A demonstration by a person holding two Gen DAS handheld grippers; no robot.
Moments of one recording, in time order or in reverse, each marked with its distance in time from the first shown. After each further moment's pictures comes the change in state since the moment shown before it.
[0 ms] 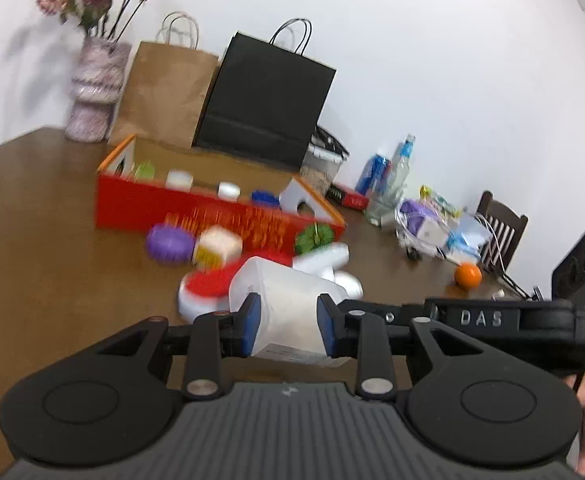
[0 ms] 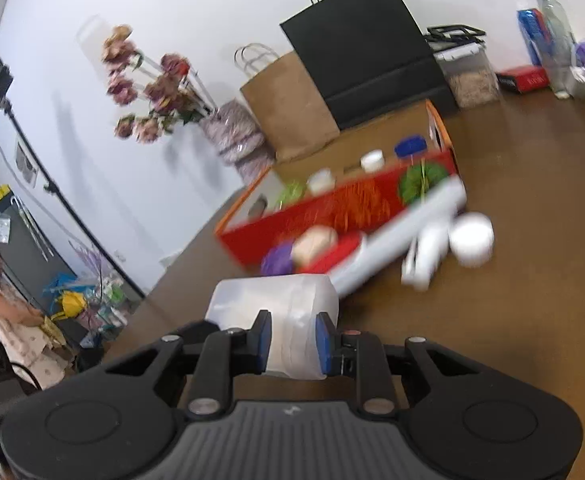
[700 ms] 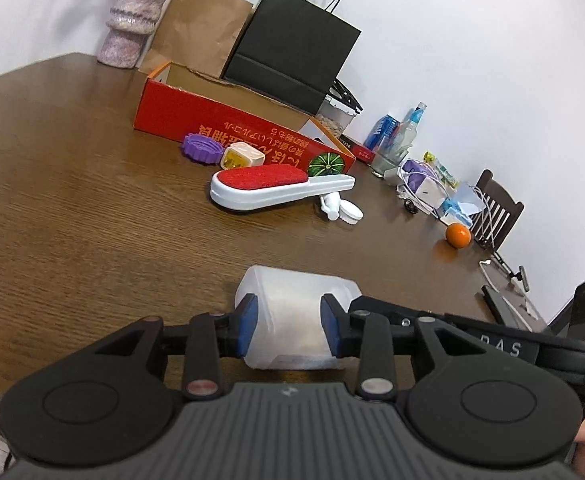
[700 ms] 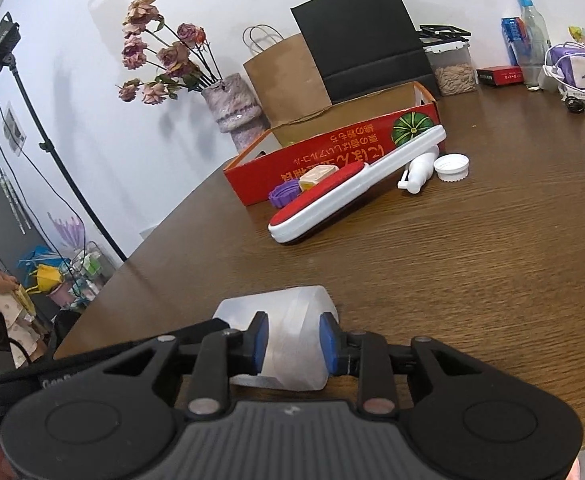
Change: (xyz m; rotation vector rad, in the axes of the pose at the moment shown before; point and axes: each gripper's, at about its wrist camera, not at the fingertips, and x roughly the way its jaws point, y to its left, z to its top) left arm -0.040 0.021 -0.043 -0.124 0.127 -0.015; right arm -0.029 0.031 -0.064 -0.042 0.015 -0.074
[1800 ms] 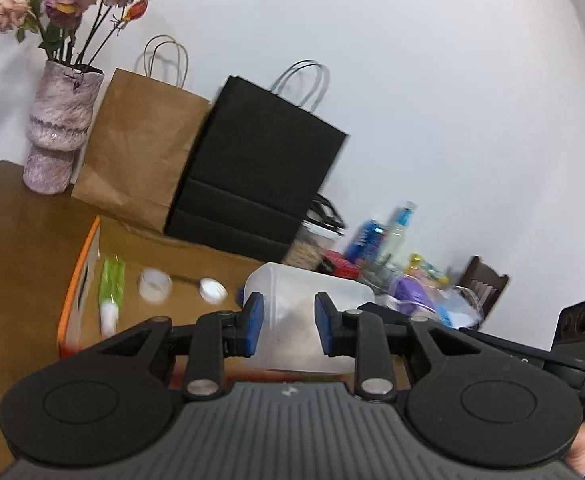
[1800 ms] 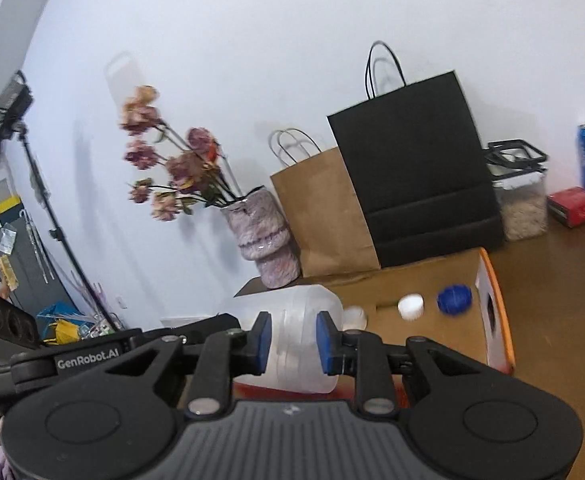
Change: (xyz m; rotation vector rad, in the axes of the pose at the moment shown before) left arm 0.109 0.003 0.257 0.048 -0.132 -0.086; right arm 0.114 -0.018 0.265 -0.044 -0.151 0.110
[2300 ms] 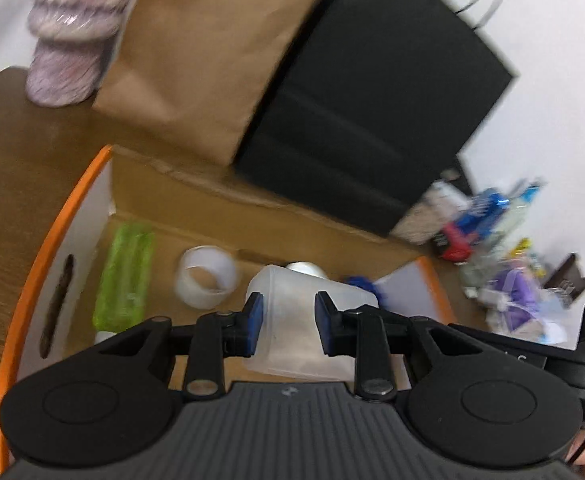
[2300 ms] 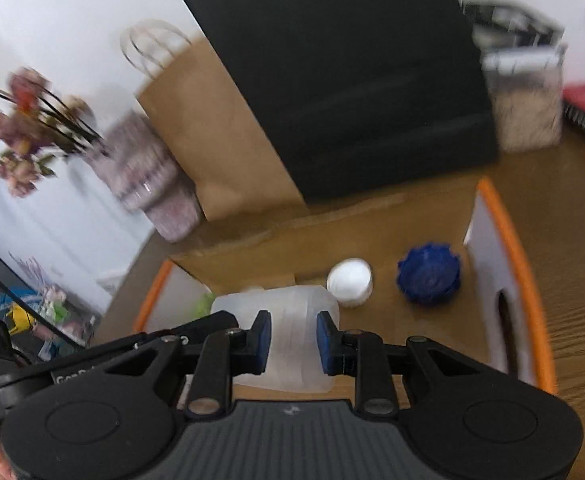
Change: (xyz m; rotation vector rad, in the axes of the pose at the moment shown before) left arm 0.188 0.099 0.014 -0.149 0.262 0.204; right arm 0.191 -0.095 0.014 0.173 0.344 -0.138
